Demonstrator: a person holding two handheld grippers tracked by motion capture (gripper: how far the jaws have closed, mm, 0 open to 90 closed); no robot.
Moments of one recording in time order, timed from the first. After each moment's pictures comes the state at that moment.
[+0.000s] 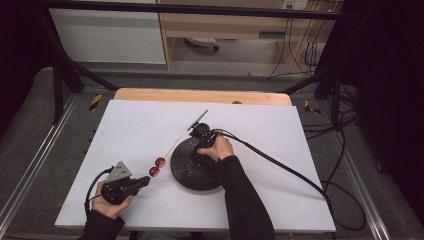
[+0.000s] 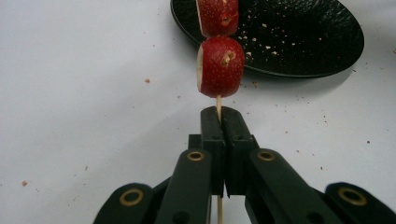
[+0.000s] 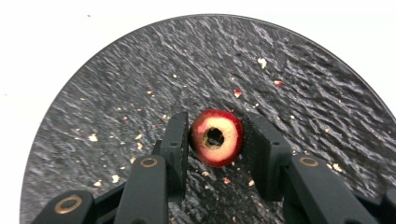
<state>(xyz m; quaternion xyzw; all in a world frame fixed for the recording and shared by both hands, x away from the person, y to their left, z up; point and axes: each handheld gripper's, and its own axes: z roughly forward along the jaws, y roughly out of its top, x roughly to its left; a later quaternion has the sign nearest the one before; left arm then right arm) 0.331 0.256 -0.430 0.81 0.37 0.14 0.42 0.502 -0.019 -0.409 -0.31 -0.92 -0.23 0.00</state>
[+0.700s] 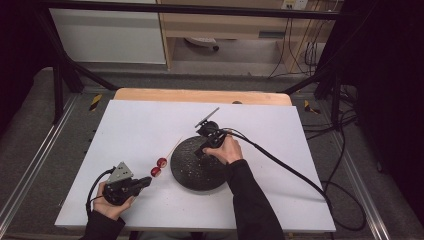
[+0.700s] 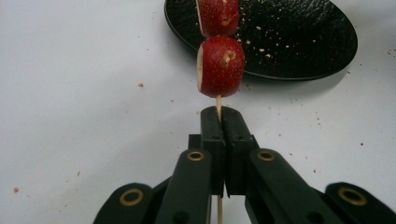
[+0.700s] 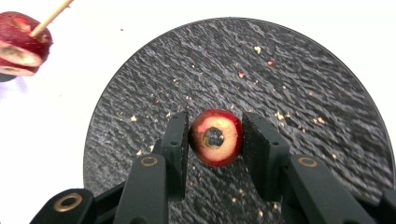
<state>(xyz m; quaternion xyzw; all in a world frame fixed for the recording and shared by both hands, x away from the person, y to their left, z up) 0.329 0.250 -0.429 0.81 0.37 0.15 0.42 0.479 -0.043 -0.379 -0.35 -0.90 -0.26 0.01</state>
